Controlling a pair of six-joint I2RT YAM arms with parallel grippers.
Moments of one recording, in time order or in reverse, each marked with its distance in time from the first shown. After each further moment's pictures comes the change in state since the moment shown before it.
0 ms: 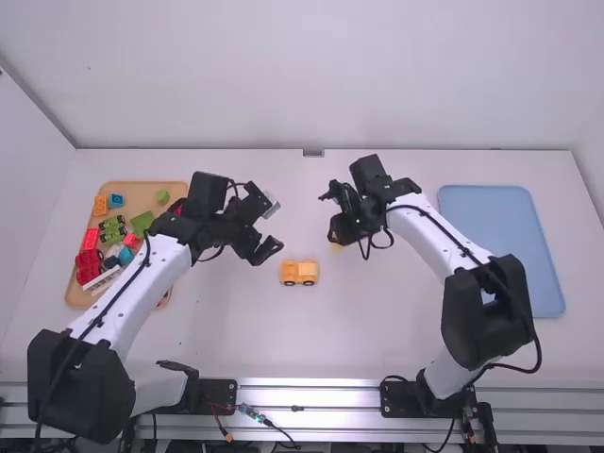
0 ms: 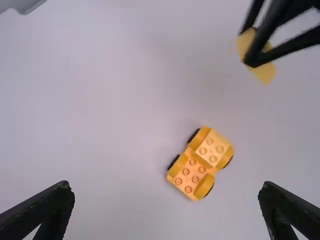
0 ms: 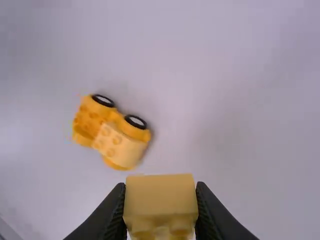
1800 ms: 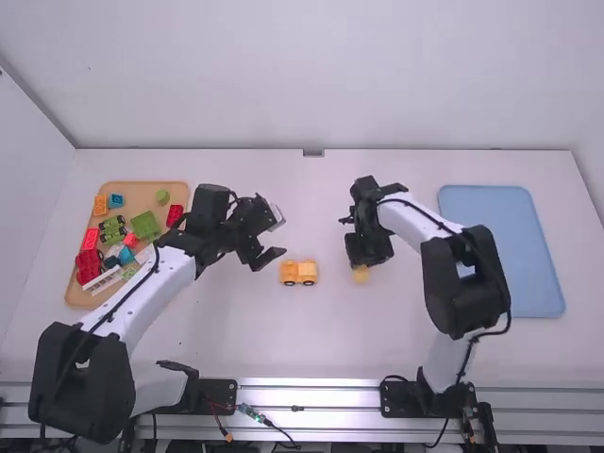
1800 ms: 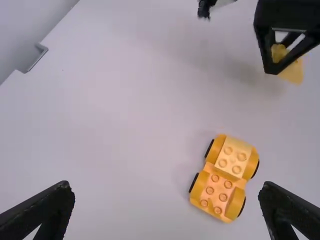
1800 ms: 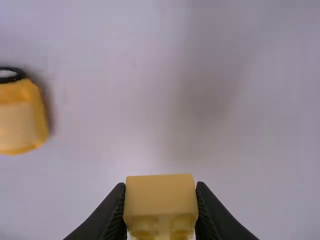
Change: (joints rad) left arm 0.000 0.000 -0.163 0.274 0.040 0.174; right arm -0.030 0.198 -0.023 -0.188 0.208 0.296
